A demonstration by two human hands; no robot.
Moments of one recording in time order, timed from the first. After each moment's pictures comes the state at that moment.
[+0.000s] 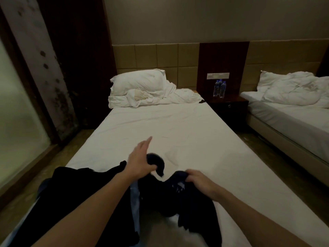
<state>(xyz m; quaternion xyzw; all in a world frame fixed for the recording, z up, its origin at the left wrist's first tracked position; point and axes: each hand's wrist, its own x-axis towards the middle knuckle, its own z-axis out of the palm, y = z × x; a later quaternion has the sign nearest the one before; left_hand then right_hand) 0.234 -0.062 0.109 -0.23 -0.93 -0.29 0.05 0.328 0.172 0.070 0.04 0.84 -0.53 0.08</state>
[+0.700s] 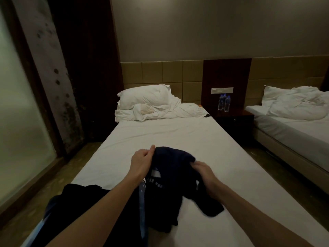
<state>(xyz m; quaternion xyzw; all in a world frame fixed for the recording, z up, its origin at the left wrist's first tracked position) 0.232 -0.064 0.165 -0.11 -0.81 -0.57 0.08 0.304 0.137 0.144 0.05 0.69 -0.72 -0.05</state>
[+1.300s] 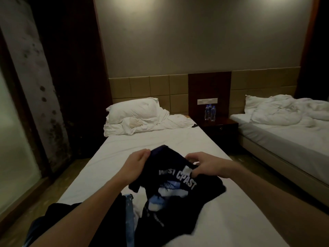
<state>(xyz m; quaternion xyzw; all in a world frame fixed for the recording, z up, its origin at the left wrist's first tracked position) 0.253 -0.045 0.218 -0.29 -0.85 -0.44 0.09 0.336 0.216 0.240 -0.05 0.90 -0.43 0.09</state>
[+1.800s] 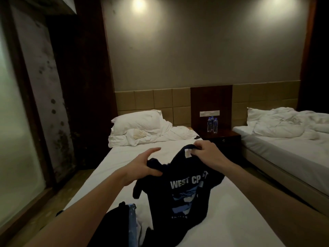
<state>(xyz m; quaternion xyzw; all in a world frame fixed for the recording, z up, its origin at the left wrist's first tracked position) 0.291 -0.047 0.278 -0.26 -0.83 -0.48 -0.11 0.344 0.208 0.287 -0.02 0.90 -0.38 -0.20</state>
